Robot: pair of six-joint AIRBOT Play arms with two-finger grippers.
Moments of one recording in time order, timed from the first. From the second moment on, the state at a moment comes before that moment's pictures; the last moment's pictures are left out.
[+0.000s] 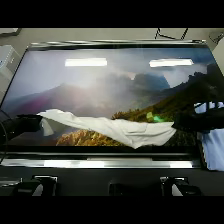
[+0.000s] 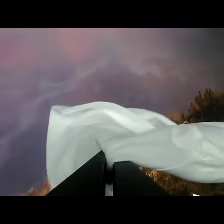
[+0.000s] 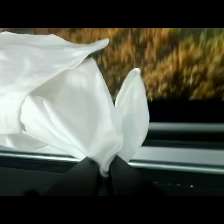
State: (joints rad) left arm -0.03 -0.51 0.77 1.26 -1.02 -1.53; right arm -0.14 -0.87 1.04 -1.23 1.60 1.63
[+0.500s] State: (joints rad) left arm -0.10 -0.64 0.58 1.13 -0.96 -1.57; right arm -0.14 -1.17 0.81 -1.05 1.07 1.63
